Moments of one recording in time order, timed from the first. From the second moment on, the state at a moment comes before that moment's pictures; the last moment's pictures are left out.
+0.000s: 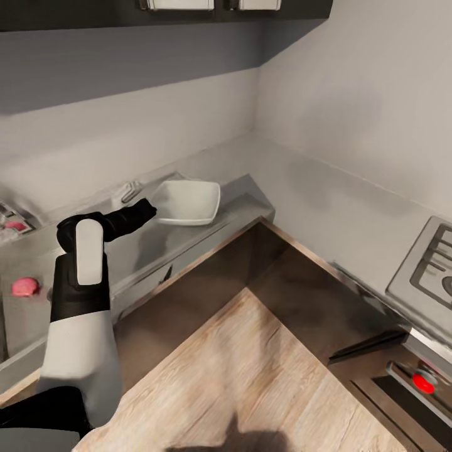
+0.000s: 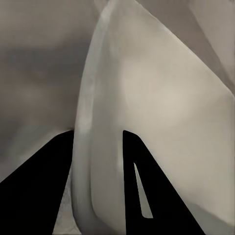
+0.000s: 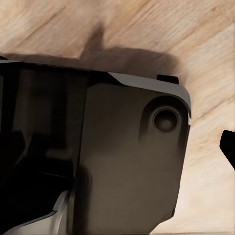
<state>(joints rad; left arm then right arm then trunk) -0.99 -0.12 0.25 -1.49 0.58 1.00 0.20 -0.26 0.04 0.21 -0.03 -0.10 -0.37 0.06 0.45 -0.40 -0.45</state>
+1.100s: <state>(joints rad) -0.99 -0.12 0.26 -1.49 0.58 1.01 0.20 -0.26 0.04 0.21 -0.04 -0.10 -0.37 0.06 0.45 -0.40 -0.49</state>
